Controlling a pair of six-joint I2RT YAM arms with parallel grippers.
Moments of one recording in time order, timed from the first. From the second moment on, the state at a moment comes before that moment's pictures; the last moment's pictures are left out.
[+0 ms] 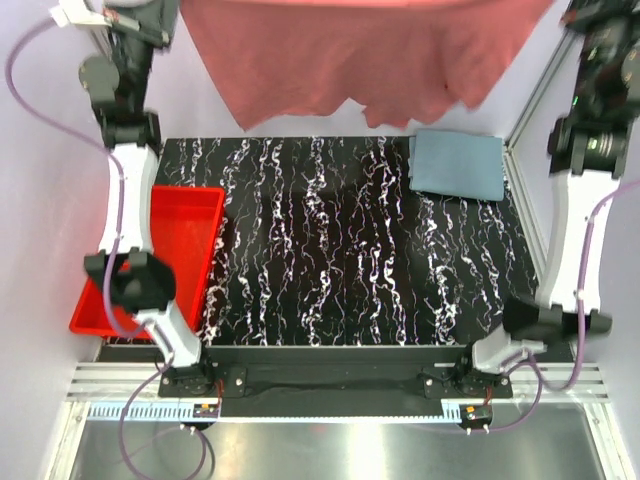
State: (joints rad) left arm 0.10 1.86 2.16 0.47 0.34 -1.18; right arm -0.16 1.65 2.28 0.10 0.01 0.53
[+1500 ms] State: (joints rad) left arm -0.09 0.76 0.49 -0.79 0.00 -0.95; right arm 0.04 0.70 0.84 -1.34 -0.08 1.00
